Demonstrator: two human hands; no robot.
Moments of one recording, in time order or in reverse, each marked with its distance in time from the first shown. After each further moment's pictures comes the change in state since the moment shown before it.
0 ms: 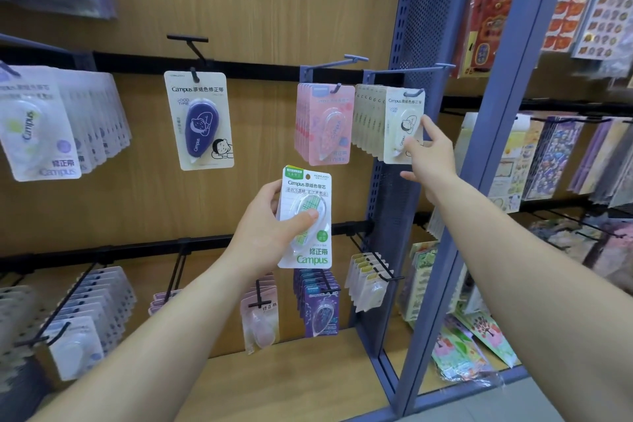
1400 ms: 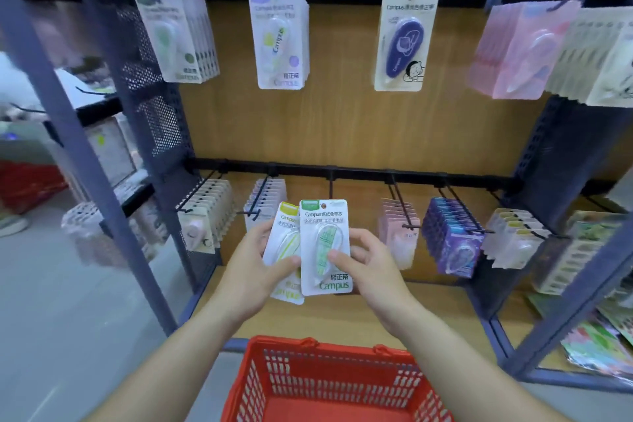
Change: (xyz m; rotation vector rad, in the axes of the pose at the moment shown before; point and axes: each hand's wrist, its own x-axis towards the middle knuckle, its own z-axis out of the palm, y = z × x) left_hand -0.201 -0.121 -0.190 0.127 0.317 -0.237; right_hand -0.346 0.055 0.192 0.270 -0.798 0.278
